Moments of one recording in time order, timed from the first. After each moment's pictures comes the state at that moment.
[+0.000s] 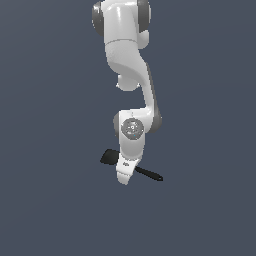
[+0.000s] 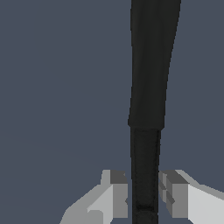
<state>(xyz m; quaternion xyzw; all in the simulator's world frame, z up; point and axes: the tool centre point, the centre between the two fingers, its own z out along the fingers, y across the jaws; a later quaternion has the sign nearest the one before) 0.061 0.014 0.017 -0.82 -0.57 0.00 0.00</state>
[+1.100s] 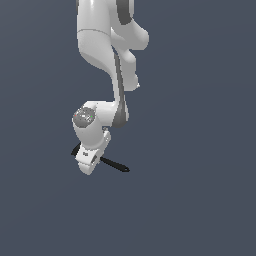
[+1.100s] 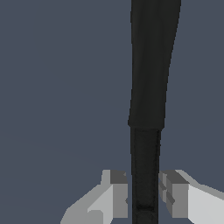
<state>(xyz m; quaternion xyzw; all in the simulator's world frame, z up) 0.027 -0.134 0.032 -0.83 -0.56 0.00 0.00</state>
